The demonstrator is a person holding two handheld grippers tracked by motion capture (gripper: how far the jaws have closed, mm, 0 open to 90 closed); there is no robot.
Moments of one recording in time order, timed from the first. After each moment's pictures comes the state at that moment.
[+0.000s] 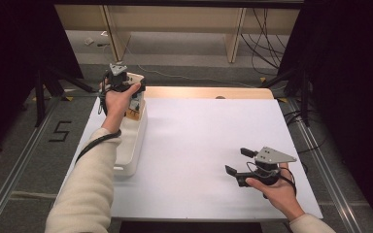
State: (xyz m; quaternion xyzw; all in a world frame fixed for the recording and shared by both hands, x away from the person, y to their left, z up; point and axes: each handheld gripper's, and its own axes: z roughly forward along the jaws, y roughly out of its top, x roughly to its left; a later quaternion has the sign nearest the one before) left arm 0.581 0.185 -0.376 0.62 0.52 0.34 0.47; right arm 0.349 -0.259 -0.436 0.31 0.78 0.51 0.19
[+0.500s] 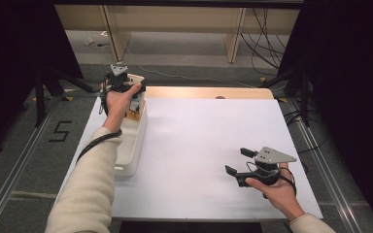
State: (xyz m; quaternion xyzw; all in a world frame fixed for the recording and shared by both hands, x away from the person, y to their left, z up) left arm 0.586 0.185 -0.382 0.63 0.53 0.33 0.47; right arm 0.349 -0.259 -0.436 0.31 0.78 0.51 0.19
